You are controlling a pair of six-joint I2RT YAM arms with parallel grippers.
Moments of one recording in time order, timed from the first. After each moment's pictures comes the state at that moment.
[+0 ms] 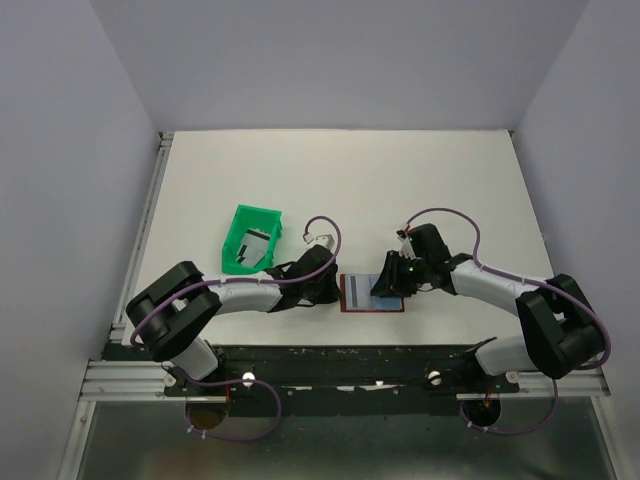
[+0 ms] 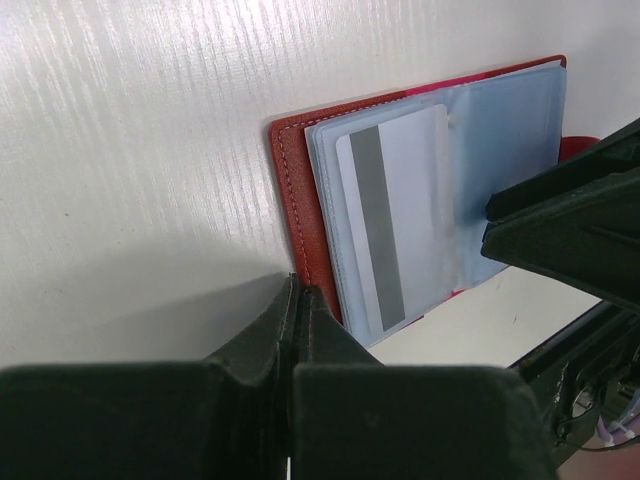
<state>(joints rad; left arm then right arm) -0.91 1.56 0.66 0.09 -0.01 -0.87 0.47 1.39 0.57 -0.15 -0.42 0.62</state>
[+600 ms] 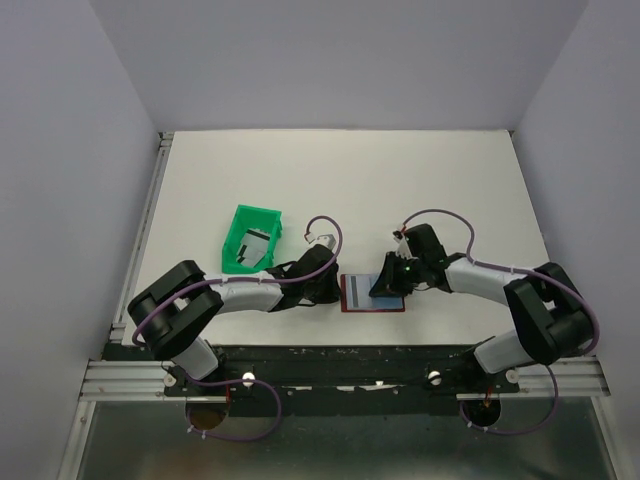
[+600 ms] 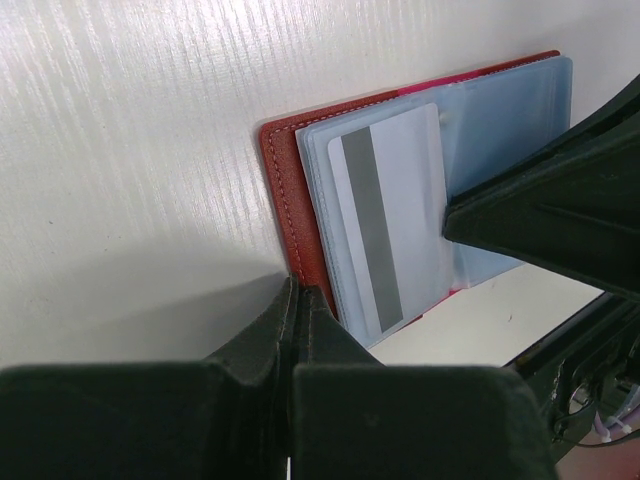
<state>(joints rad) -0.91 1.57 0.67 0.10 0.01 -0.86 0.47 1.47 0.57 -0.09 -0.45 0.63</state>
